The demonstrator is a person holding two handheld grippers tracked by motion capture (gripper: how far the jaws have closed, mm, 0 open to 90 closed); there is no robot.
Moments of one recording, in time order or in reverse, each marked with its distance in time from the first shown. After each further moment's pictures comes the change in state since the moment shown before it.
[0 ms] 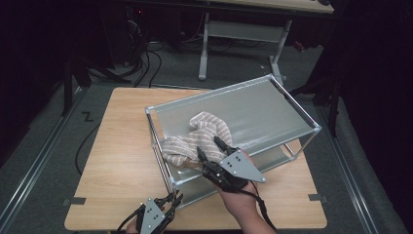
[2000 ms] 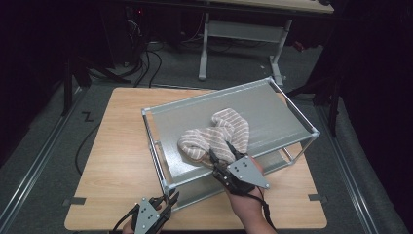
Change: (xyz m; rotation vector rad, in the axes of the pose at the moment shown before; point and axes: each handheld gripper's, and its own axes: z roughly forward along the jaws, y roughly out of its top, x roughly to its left) left arm 0.007 0.003 -0.009 -0.034 0.027 -0.020; right arm -0.021 -0.029 -0.010 0.026 -0.120 -0.032
